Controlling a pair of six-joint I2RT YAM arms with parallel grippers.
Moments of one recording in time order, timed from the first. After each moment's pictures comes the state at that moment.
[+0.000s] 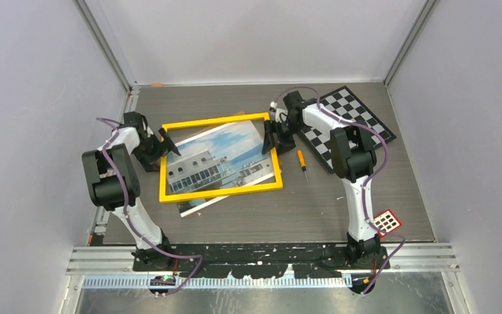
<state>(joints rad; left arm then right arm) 0.24 1.80 1.16 -0.62 0.28 -0.43 0.36 2.28 1.80 -0.78 -0.60 0.15</state>
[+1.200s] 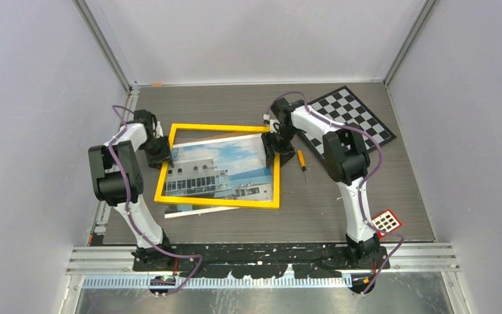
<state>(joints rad) 0.17 1.89 1.27 -0.73 0.12 -0.10 0.47 2.24 1.78 -1.02 -0.38 0.16</state>
